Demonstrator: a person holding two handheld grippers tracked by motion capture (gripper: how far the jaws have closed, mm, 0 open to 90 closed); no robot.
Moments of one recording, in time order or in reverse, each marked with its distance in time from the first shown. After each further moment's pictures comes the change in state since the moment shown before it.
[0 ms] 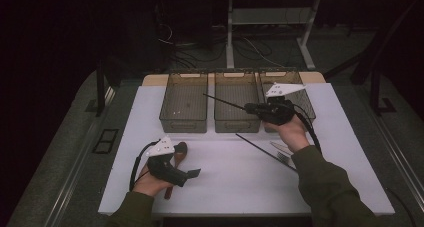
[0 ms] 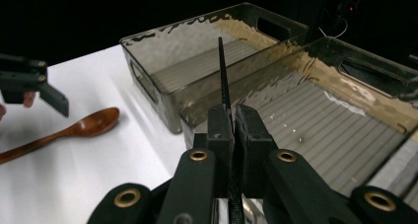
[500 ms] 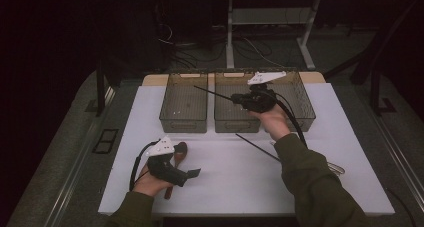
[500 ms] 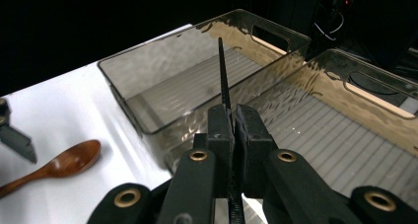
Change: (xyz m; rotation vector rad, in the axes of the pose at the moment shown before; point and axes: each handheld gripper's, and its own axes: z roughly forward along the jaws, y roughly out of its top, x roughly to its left) left arm 0.000 0.000 0.000 -0.004 -0.003 -0.004; right arm -0.003 0.030 0.045 0.020 -0.027 0.038
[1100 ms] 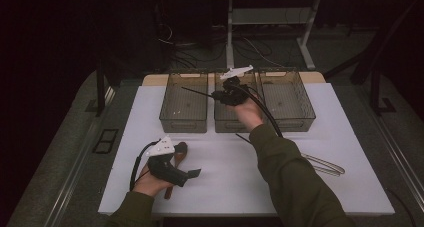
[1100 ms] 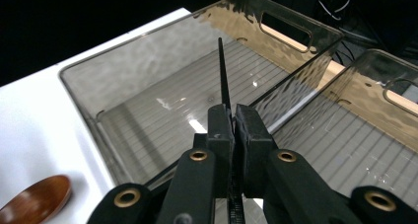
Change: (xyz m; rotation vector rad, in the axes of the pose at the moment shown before) left arm 0.000 0.000 0.001 -0.002 -0.009 0.009; right arm 0.009 0.023 0.074 0.094 -0.026 0.008
